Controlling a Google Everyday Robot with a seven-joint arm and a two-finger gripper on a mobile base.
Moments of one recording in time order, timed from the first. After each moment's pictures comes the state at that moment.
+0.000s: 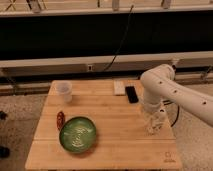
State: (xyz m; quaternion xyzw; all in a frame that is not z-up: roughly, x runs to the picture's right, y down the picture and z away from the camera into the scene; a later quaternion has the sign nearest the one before) arm 0.209 0.148 0.714 -0.36 -0.11 -0.28 0.88
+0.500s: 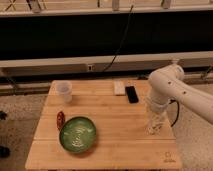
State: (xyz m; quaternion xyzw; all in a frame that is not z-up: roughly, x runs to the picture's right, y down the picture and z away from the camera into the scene) arm 0.251 0.146 0.704 -0.35 -0.10 -0.24 0.90
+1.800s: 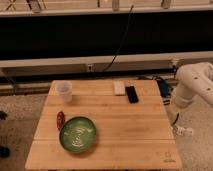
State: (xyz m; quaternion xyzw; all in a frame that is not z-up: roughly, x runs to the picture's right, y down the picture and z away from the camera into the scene) arm 0.380 0.122 0.730 -0.35 -0.03 -0.13 0.93
